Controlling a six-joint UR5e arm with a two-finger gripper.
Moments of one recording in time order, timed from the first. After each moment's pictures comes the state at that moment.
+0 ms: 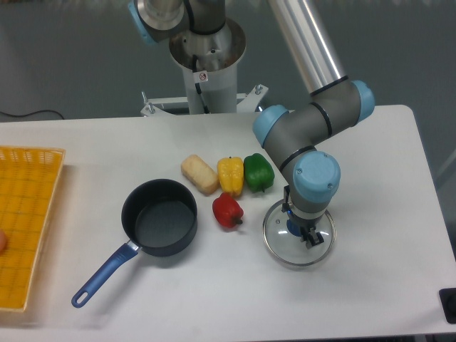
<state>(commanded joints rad) 2.58 -2.15 -1.52 -1.10 1.63 1.72</state>
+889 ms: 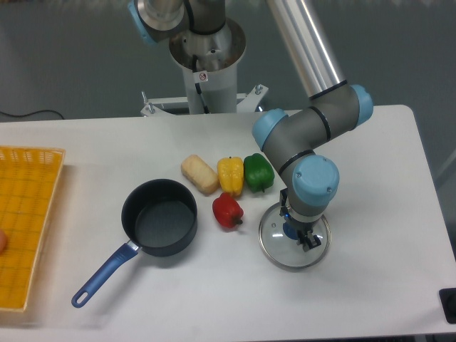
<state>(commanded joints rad) 2.58 -2.16 -1.52 -1.09 1.60 1.69</state>
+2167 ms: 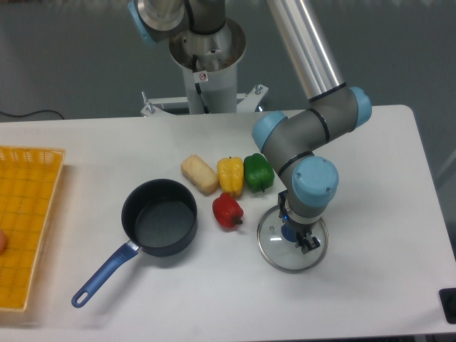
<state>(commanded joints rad) 2.58 -2.16 -1.53 -1.06 1.58 1.68</state>
